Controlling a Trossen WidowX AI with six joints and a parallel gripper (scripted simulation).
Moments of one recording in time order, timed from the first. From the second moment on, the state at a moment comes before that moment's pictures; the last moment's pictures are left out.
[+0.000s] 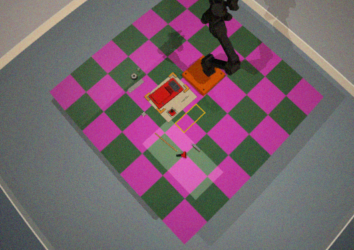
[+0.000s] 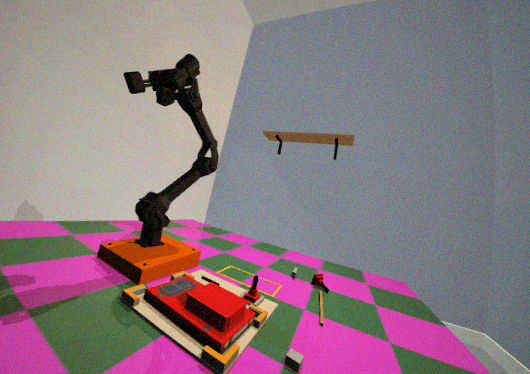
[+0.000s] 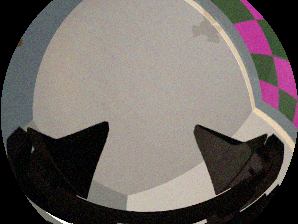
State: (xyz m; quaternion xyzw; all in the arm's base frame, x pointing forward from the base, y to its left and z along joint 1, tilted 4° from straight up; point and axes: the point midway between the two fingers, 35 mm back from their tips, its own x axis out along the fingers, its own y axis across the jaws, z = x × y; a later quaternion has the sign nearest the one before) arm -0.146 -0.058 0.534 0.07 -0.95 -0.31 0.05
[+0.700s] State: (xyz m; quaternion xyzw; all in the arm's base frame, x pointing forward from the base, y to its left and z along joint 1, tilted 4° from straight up) arm -0.080 -0.207 0.513 0.25 -0.74 -0.57 0.24
